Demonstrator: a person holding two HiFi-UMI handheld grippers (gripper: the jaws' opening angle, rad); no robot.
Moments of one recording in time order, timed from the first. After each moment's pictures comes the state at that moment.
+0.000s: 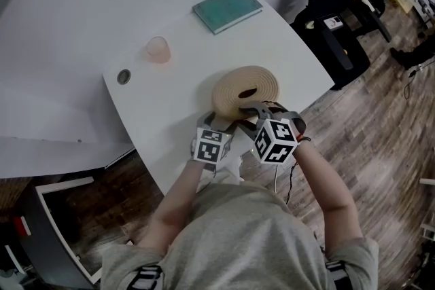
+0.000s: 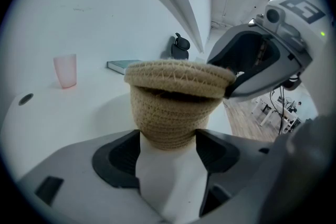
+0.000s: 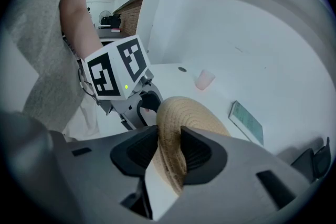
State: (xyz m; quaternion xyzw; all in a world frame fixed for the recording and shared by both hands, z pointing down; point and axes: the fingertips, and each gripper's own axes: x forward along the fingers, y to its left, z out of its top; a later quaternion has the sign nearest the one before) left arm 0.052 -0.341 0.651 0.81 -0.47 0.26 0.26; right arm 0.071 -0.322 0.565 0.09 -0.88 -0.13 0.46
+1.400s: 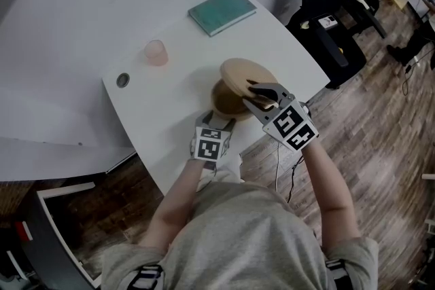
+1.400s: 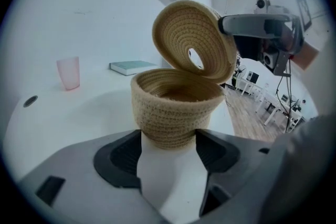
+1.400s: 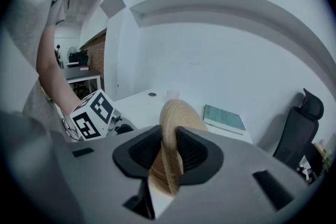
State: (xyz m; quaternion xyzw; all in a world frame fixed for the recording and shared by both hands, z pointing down) left arm 0.055 -0.336 0.646 0.80 -0.47 0.26 0.26; right arm 0.099 -0.364 0.483 0.24 -0.92 -0.02 0.29
